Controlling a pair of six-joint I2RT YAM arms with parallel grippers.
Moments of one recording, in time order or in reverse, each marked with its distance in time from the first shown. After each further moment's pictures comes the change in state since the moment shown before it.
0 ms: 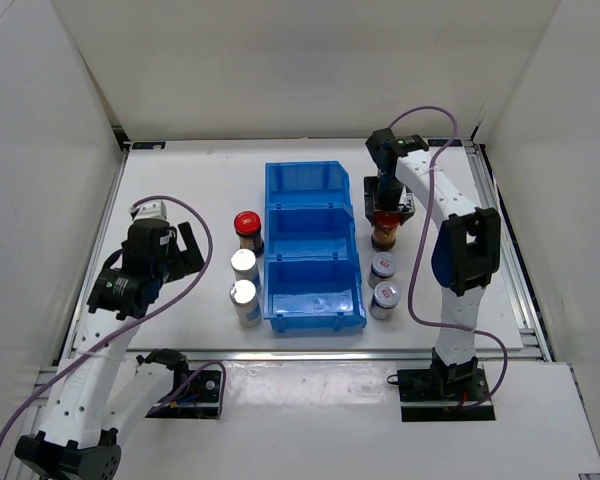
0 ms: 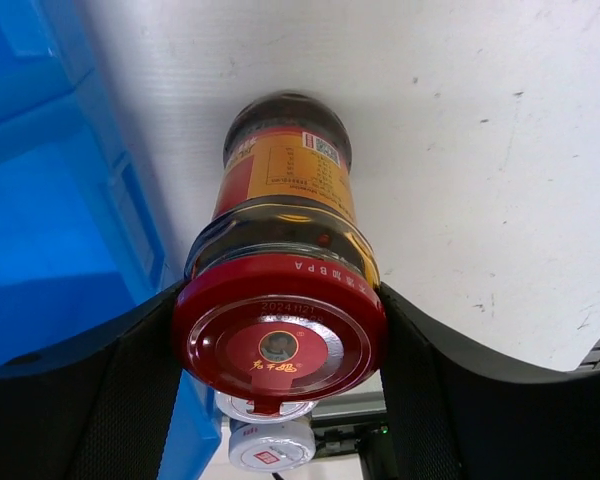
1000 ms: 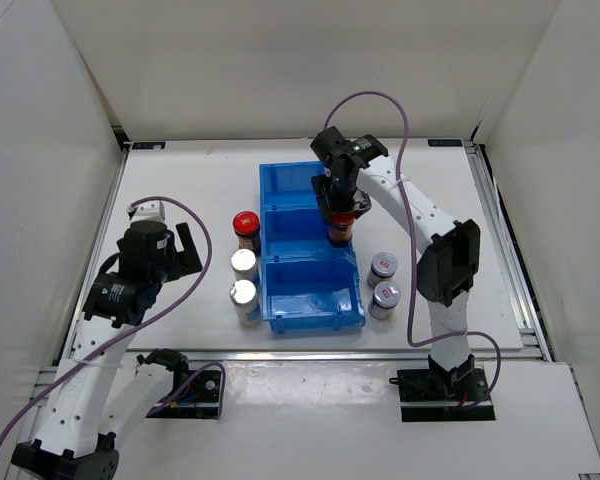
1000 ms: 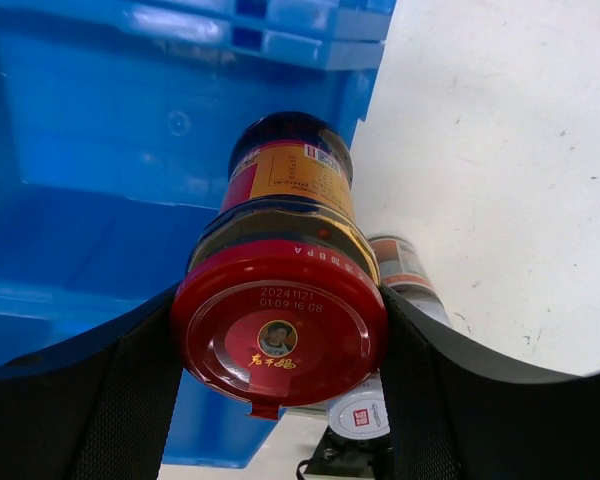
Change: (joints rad) left arm -0.024 -0.039 0.013 -0.001 -0.051 0.051; right arm 0.300 0.001 0.250 -0.071 0.019 0.018
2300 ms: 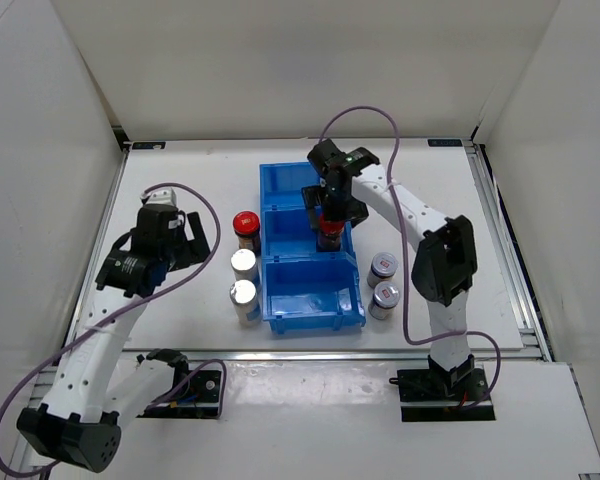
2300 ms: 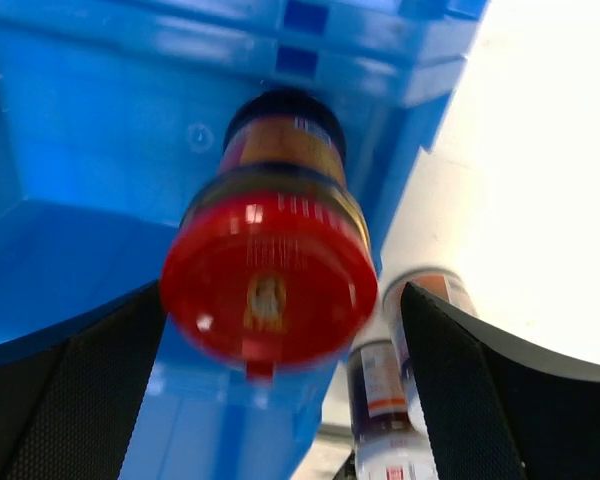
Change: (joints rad) left arm 0.000 0.143 0.049 0.011 0.055 -0.030; right arm -0.001 0.024 -0.195 0.175 -0.073 0.016
